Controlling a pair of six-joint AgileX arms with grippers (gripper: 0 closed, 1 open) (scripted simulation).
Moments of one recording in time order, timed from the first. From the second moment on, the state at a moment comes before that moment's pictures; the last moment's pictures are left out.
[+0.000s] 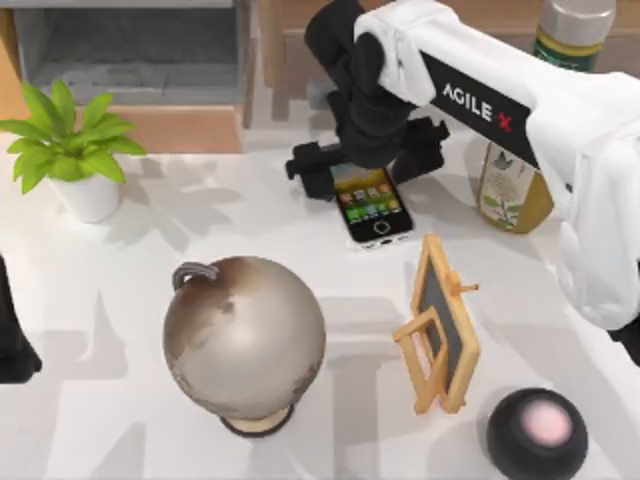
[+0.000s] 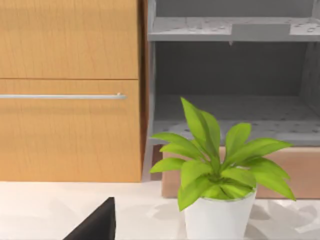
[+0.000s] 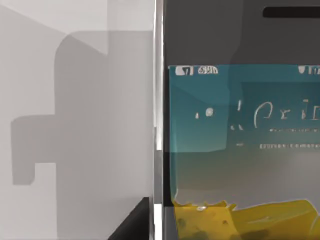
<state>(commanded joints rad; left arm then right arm) 0.00 0.00 0.00 0.00 0.00 0.00 0.53 2.76 2.48 -1.08 0.05 0.25</state>
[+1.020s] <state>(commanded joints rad) 0.00 0.00 0.00 0.00 0.00 0.00 0.55 2.63 2.50 -1.16 0.02 0.24</state>
